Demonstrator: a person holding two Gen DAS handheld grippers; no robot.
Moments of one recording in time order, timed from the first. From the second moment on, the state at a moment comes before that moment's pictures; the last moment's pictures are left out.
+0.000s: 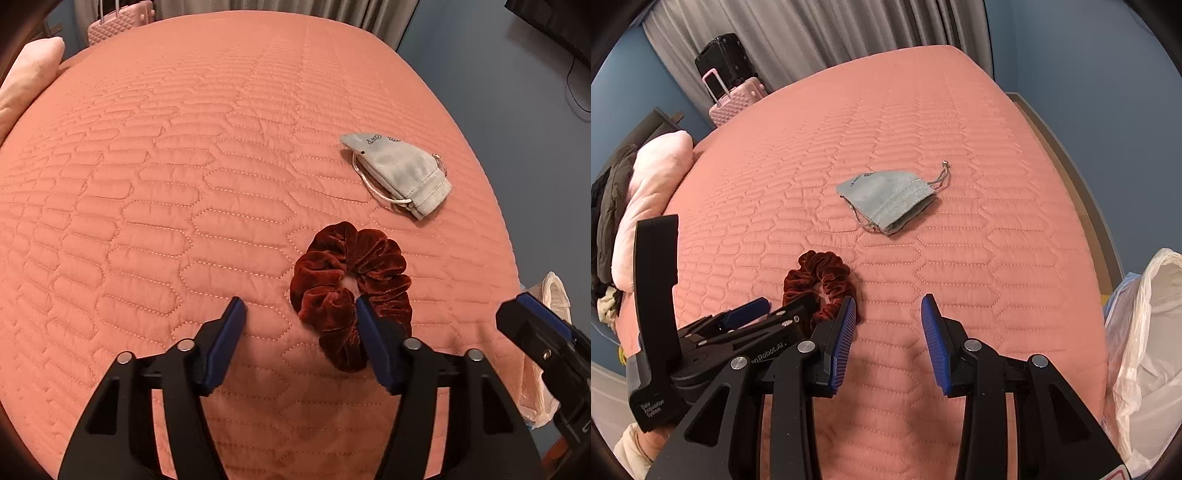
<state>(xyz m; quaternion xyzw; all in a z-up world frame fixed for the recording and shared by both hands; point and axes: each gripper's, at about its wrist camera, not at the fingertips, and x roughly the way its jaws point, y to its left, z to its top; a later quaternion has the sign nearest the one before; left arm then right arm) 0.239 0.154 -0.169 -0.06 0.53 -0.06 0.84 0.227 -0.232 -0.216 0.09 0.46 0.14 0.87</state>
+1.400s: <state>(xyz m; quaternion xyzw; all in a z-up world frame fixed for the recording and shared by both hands) 0.264 0.173 -0.153 -0.04 0.48 -0.05 0.87 0.288 -0.195 -0.239 0.01 0.46 0.11 0.88</state>
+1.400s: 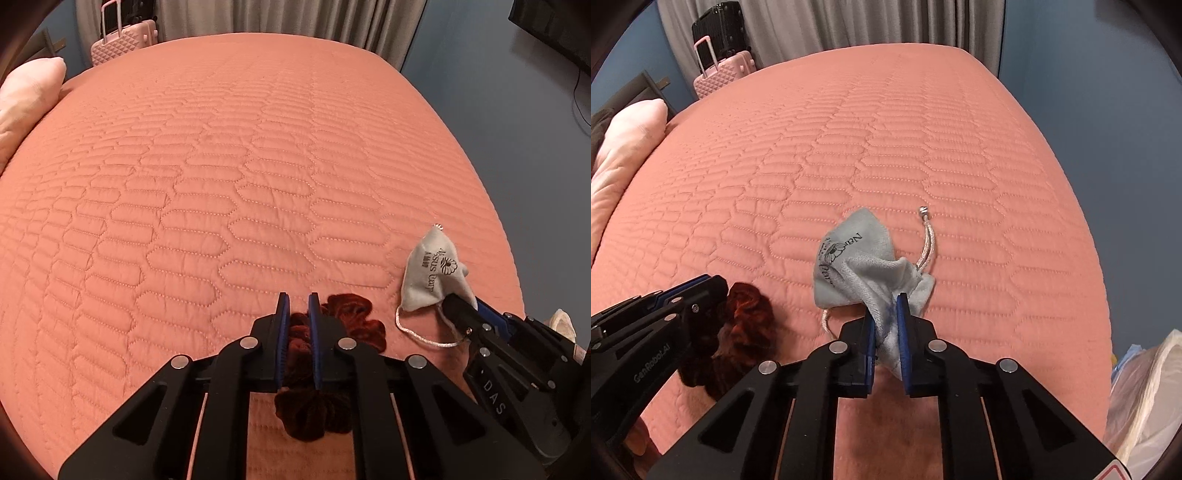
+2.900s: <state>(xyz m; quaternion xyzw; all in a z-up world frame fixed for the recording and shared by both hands) 0.166 0.165 -0.113 -0.07 0.46 -0.06 0.89 0.103 -0.296 -0.161 0.14 0.39 0.13 0.90</state>
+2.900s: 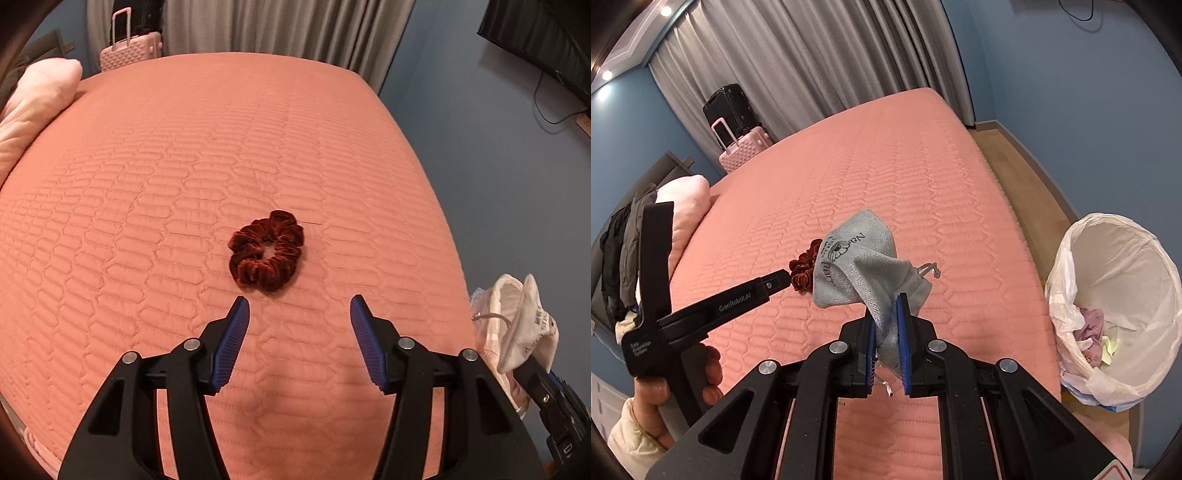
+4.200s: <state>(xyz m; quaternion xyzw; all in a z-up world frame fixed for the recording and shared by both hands) 0.194 0.156 -0.135 -0.06 0.47 -0.10 0.88 0.161 -0.255 -0.193 0.14 0.43 0.15 0.88</state>
